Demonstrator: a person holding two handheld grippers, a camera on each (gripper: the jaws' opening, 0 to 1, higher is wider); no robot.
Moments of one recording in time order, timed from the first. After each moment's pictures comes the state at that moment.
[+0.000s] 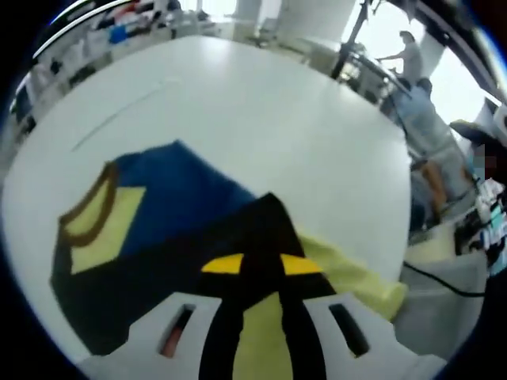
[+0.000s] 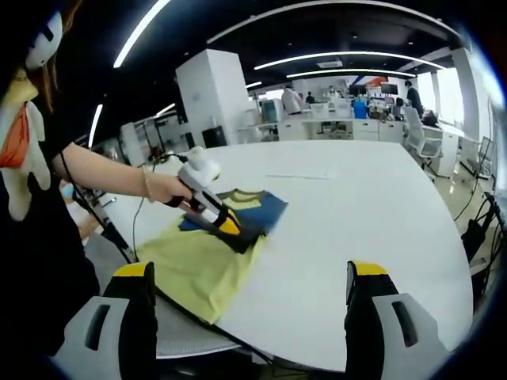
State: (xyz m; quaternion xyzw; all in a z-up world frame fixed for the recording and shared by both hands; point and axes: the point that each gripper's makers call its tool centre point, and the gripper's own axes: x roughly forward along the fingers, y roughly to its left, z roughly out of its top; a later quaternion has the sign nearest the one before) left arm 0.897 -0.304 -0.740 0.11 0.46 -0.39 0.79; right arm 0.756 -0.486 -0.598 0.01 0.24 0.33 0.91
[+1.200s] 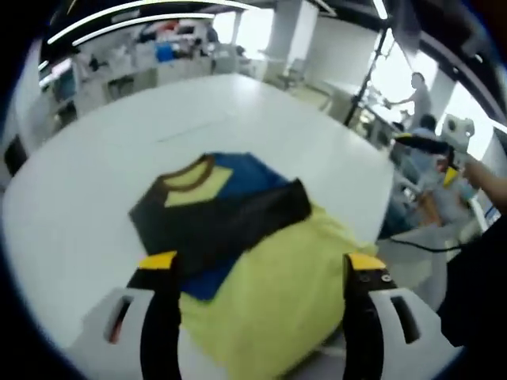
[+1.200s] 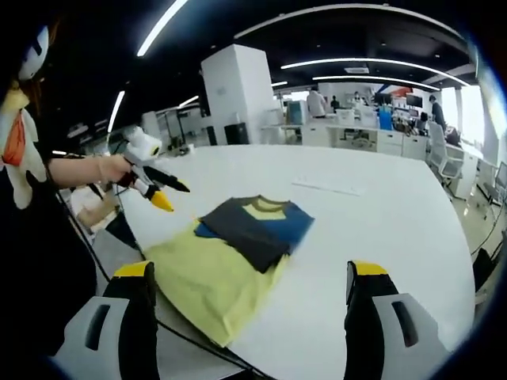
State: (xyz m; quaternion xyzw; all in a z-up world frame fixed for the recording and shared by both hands) left arm 0.825 -0.140 -0.630 0.04 0.39 -0.33 0.86; right arm 0.774 -0.426 -0.581 -0.03 0.22 0.39 0.90
